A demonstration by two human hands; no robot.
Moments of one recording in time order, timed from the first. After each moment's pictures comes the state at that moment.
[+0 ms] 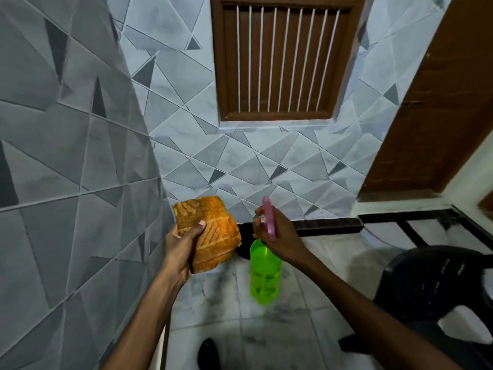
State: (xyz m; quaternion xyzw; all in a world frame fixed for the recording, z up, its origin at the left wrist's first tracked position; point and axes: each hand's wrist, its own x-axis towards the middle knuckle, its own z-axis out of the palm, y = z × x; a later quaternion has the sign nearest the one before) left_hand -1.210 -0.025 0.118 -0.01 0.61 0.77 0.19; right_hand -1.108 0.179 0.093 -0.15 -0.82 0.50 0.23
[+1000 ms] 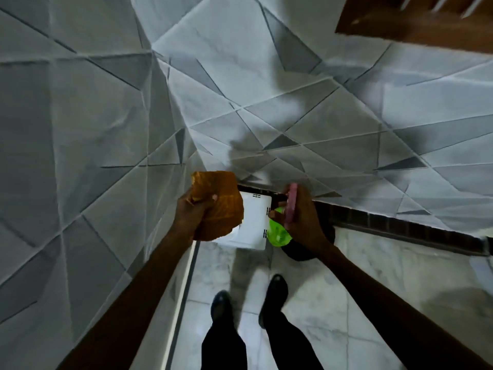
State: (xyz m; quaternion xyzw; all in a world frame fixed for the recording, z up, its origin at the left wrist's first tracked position) left_hand -1.756 0.138 -0.115 -0.14 0.72 0.64 0.21; right_hand -1.666 0.385 -0.160 -0.13 -0.82 0.55 0.05
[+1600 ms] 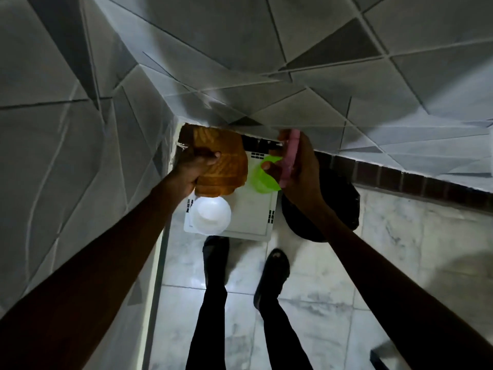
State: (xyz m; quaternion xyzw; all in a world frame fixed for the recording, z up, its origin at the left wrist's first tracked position) left_hand -1.927 0.176 -0.507 -0.16 0.63 0.62 0.44; right_hand -1.812 0.393 -0.457 -0.14 -0.78 0.59 0.12
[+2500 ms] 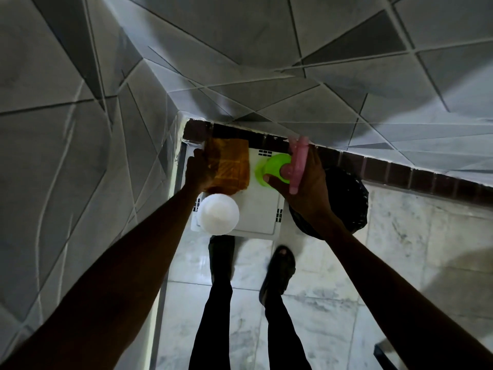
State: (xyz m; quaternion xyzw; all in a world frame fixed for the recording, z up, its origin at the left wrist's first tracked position) left_hand -1.932 0.164 -0.608 -0.02 0.89 0.29 0.35; right_hand -1.800 0.383 -0.471 -0.22 -0.87 0.44 0.00
